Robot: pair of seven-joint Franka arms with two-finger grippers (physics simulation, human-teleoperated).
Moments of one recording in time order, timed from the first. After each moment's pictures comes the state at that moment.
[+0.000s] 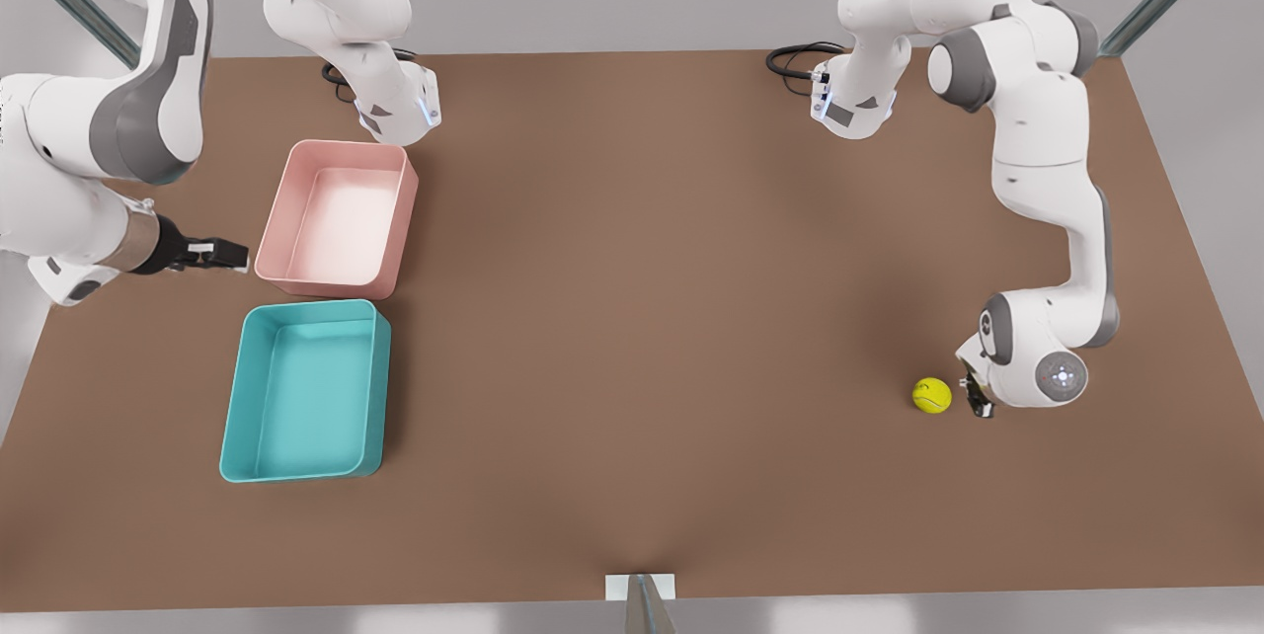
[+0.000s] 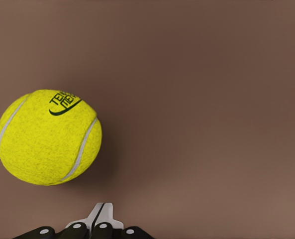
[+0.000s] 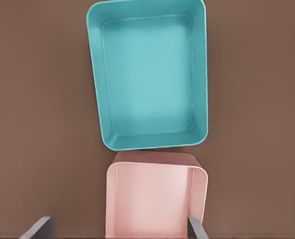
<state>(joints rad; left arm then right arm) 0.05 0.78 0.10 -1.58 0.09 2.18 1.76 0.01 0.12 -0.10 -1.52 0.01 1.43 -0.06</state>
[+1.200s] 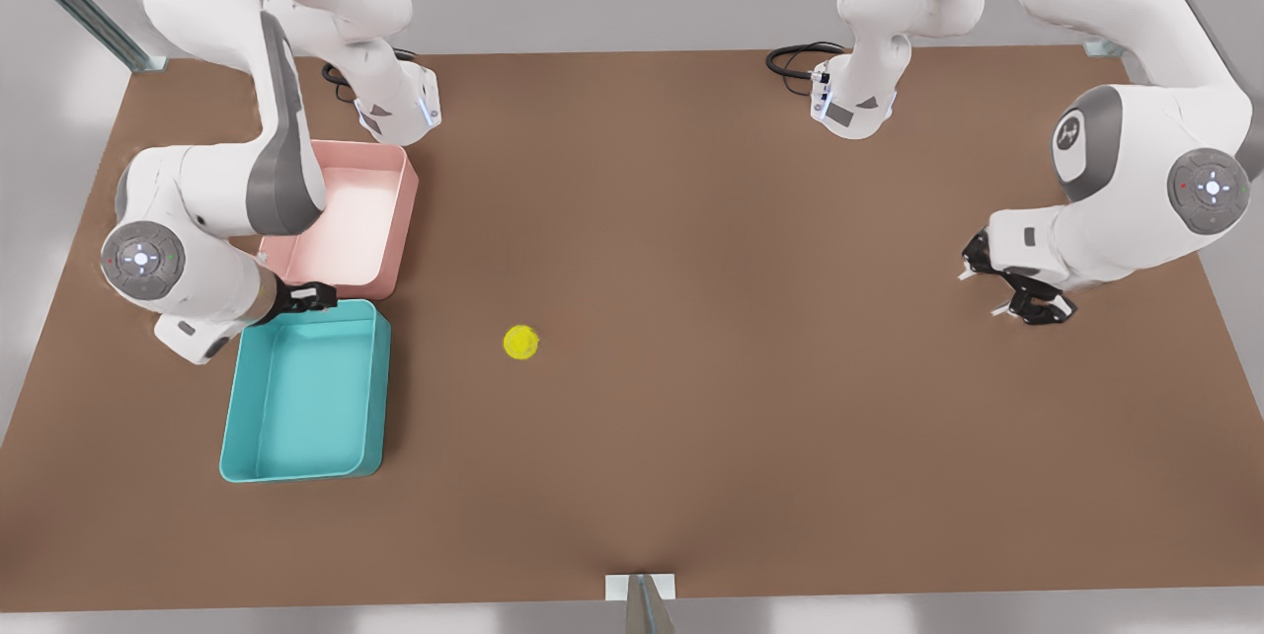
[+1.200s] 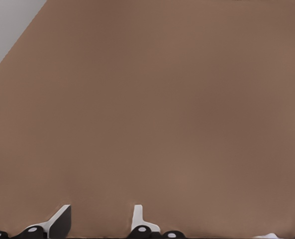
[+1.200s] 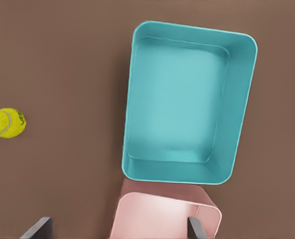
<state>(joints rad) -0.15 0.28 0.10 -1.27 -0.05 1.40 0.81 0.21 0.33 -0.09 -1.39 -0.06 1.50 -0.04</state>
